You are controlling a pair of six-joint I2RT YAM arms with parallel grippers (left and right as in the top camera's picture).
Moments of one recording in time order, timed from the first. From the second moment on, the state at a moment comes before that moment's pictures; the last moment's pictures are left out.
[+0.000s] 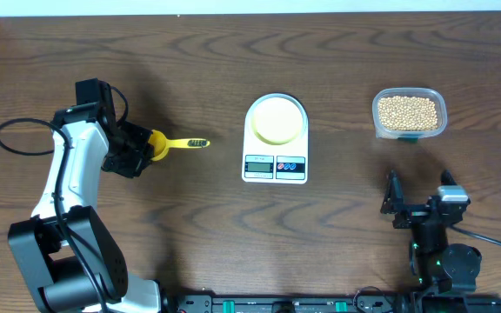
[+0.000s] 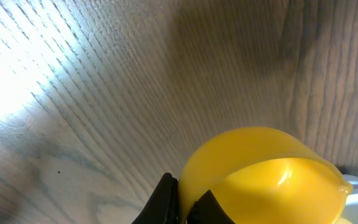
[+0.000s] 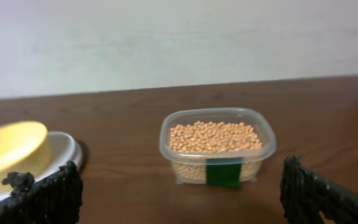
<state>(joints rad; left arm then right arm) 0.22 1.68 1.20 -0.99 0.23 -0.94 -0.02 0.01 0.01 -0.04 -0.04 0.11</state>
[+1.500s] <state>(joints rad) 0.22 1.61 1.20 -0.97 0.28 -1.02 -0.02 1.05 0.53 0.14 -0.66 0.47</state>
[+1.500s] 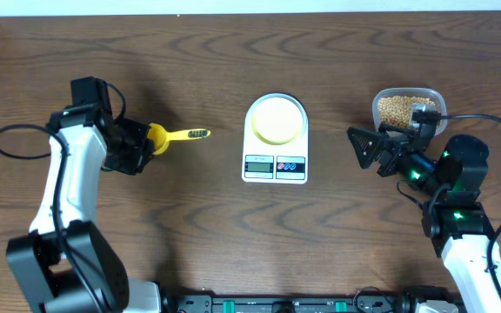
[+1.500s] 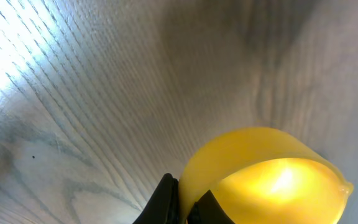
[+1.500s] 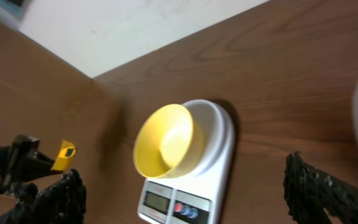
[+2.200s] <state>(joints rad) 0.14 1.52 1.20 -0.96 0.32 -1.03 0.02 1.07 0.53 0.16 -0.68 0.71</state>
